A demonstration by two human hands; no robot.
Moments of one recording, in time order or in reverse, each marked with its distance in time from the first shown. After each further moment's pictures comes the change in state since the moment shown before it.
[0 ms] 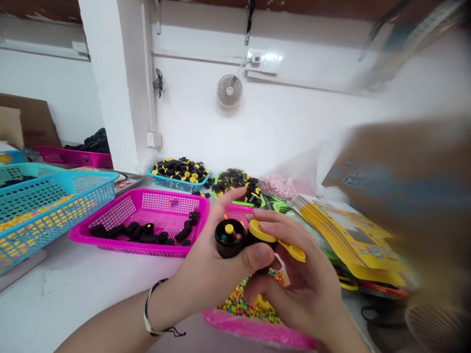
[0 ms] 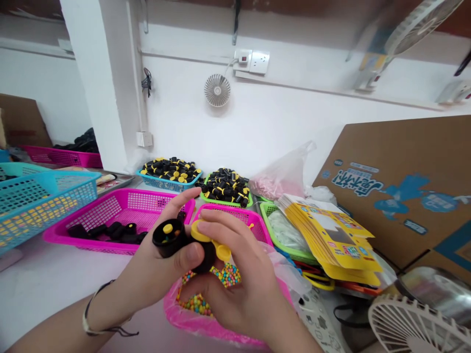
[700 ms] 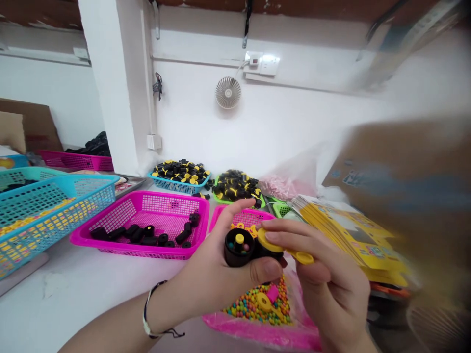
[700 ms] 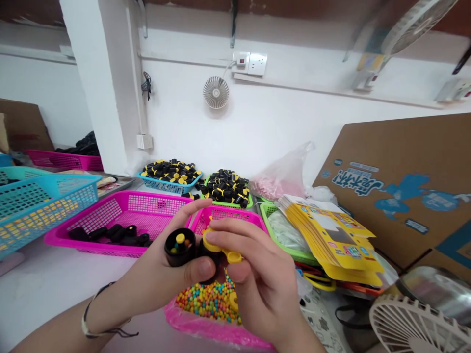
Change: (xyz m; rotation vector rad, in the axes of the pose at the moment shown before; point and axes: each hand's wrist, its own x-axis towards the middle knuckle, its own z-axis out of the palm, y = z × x) left_hand 0.000 -0.006 -0.003 -0.021 -0.060 -0.117; right_hand 0.000 -0.005 -0.018 -0.003 0.075 0.060
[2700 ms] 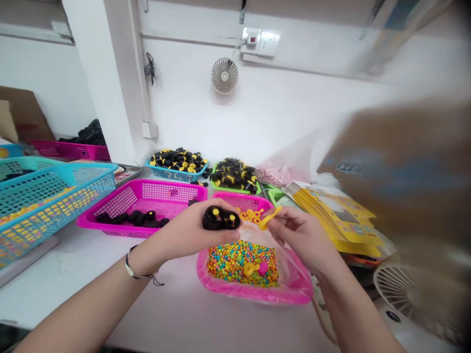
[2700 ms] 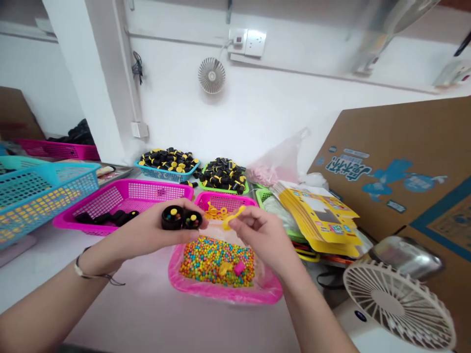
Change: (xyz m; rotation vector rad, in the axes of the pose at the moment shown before) left_hand -0.003 0.028 -0.035 0.795 -0.013 -0.039; right_hand -0.007 0.030 -0.014 0.106 -0.173 0.696
